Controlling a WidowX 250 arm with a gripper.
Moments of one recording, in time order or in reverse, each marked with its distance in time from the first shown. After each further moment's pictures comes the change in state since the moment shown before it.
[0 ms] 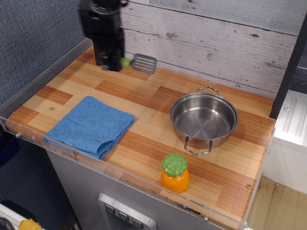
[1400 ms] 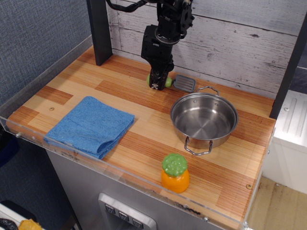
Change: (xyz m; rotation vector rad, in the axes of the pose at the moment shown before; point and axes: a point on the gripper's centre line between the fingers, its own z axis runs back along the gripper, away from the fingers) arm -0.073 -0.018 -0.066 0.080 -0.041 -0.082
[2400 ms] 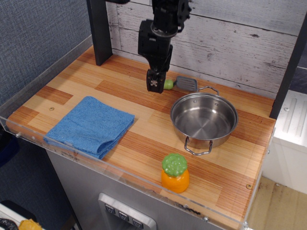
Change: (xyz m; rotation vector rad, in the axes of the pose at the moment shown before) arm 0.008 0.009 0.026 -0.001 0.016 0.024
